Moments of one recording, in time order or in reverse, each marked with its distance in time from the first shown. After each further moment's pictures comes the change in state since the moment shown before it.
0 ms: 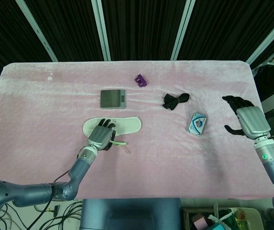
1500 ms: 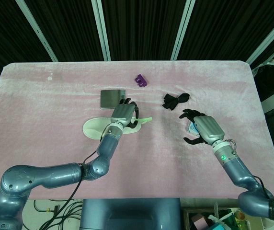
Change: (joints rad) left arm -0.346 -0.058 -0.312 0.143 -0.489 -0.077 0.130; right arm 0.172 -0.068 0.050 -0.352 0.384 -0.193 -0.223
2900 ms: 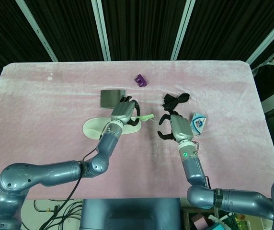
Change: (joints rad) left arm -0.024 0.032 0.024 -0.004 -0.016 -0.017 -0.096; right arm 0.169 -0.440 0.089 0.076 0.462 0.351 -0.290
